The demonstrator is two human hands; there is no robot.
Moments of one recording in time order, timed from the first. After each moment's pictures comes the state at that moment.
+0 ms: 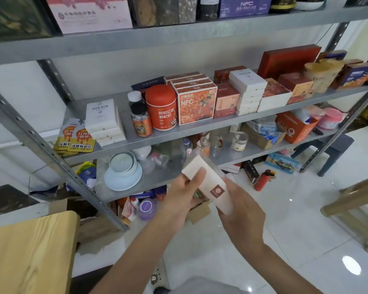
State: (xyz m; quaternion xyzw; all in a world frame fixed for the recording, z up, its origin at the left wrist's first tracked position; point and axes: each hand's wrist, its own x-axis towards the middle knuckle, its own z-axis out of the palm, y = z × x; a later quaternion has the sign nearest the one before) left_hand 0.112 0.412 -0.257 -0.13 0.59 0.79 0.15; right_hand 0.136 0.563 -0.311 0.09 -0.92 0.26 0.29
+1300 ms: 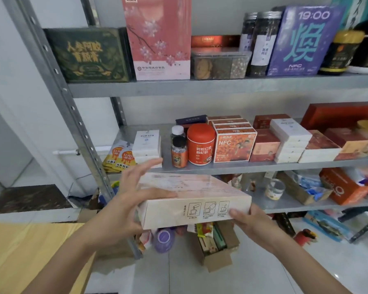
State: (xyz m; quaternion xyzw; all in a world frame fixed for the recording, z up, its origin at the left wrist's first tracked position) left_hand 0.141 0.250 -0.189 0.20 0.93 0.26 -0.16; right_hand 0.027 0.557 -0.274 0.11 -0.66 0.68 -0.30
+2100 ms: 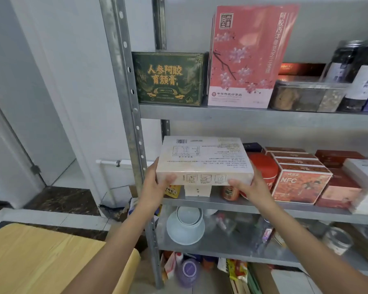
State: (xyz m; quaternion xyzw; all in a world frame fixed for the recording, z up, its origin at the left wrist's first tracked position) left_hand 0.041 0.122 -0.227 -0.12 0.74 0.61 -0.27; right_hand -0.096 0.359 -0.226 0.27 -0.75 0.60 -0.02
